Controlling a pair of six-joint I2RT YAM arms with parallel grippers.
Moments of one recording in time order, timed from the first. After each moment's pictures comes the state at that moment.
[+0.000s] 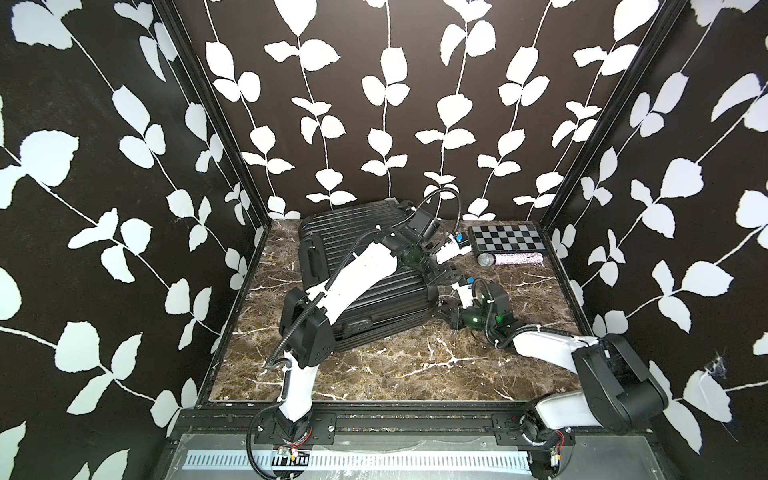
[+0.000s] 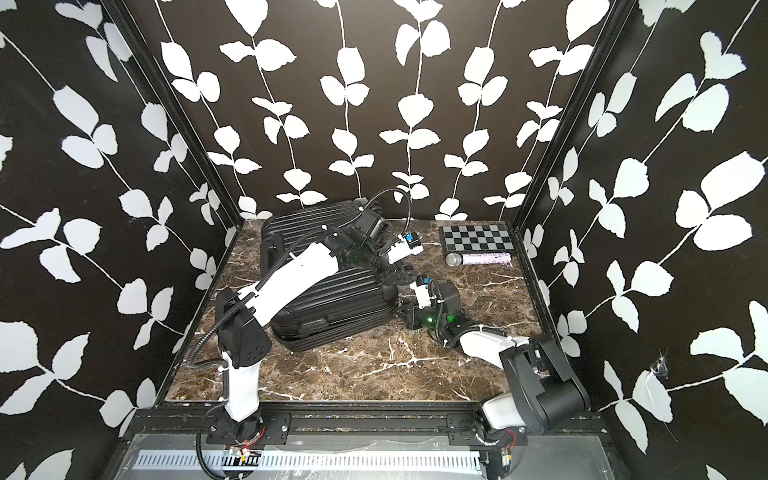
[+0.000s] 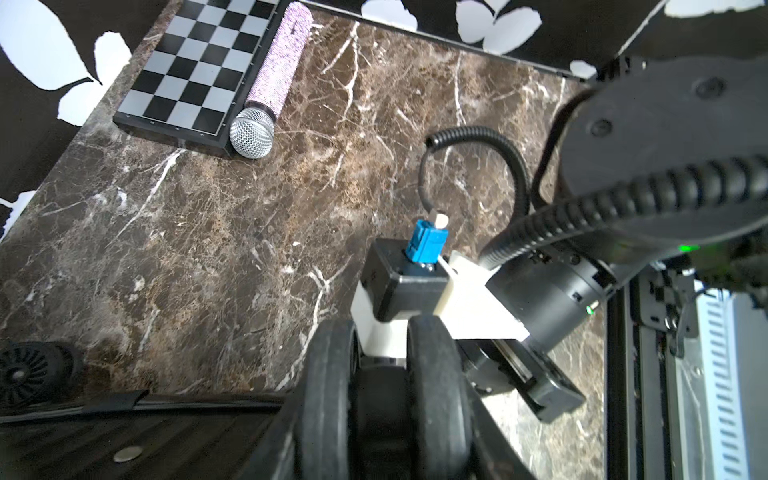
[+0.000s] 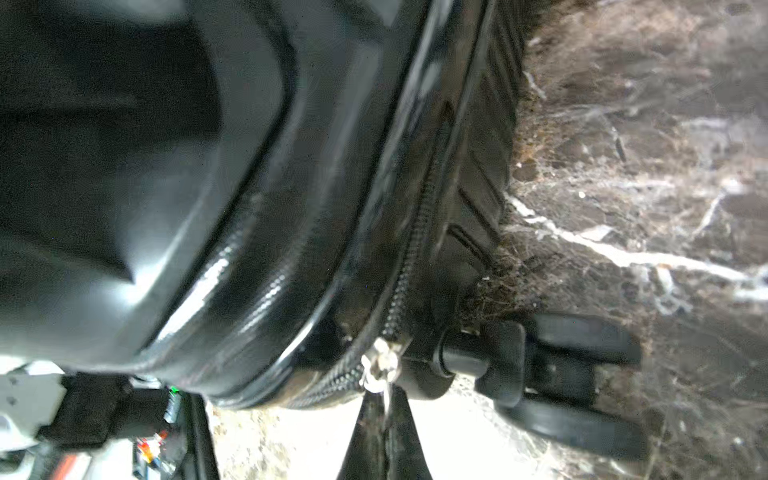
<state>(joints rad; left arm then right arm) -0.79 1.97 1.97 -0.85 0.41 0.39 0.41 1.42 0.50 0.39 -0.61 0.46</state>
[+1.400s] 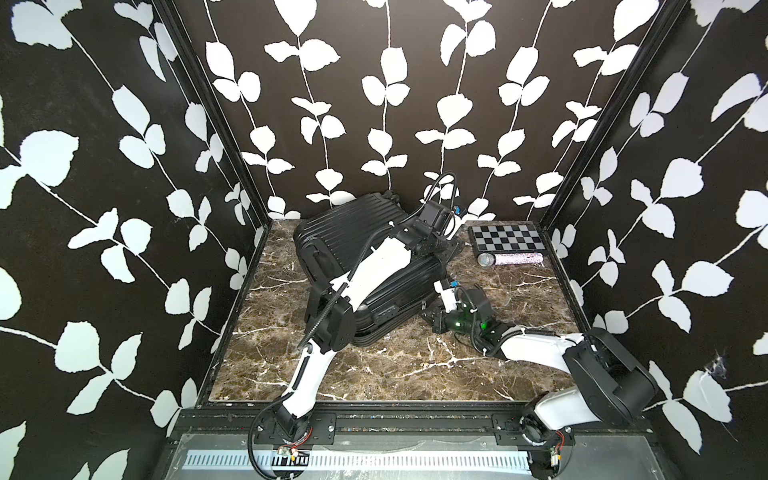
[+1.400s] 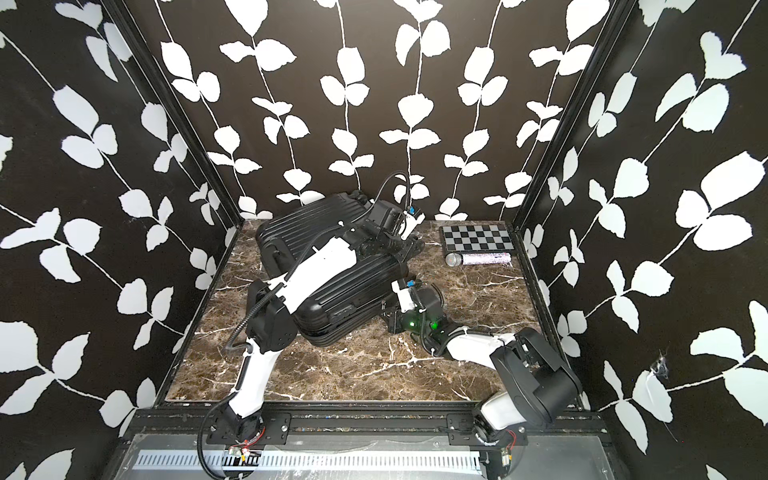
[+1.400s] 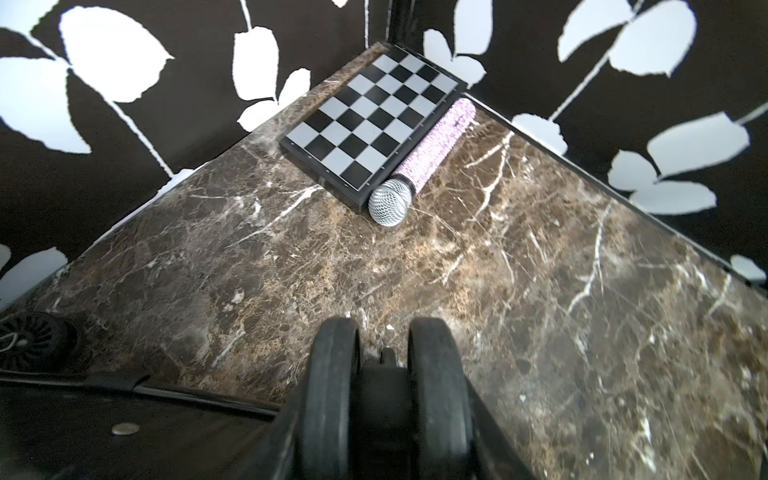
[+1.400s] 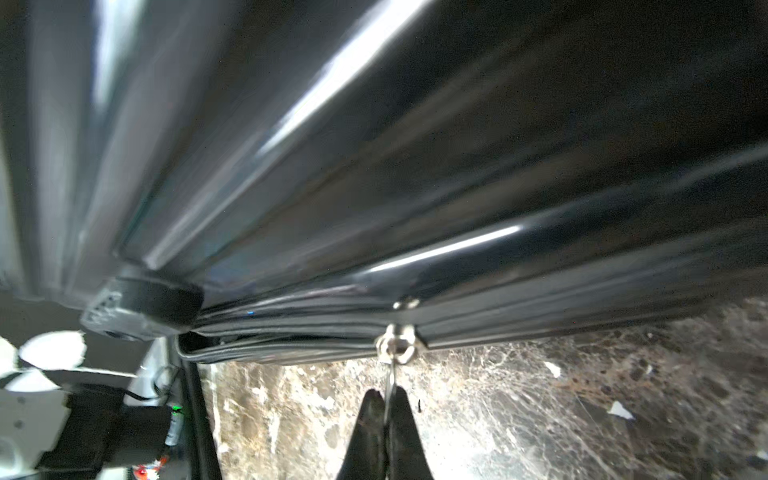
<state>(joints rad) -0.78 2.21 2.23 -0.66 0.14 0.00 0.64 1.46 0.54 0.44 -0.41 0.49</state>
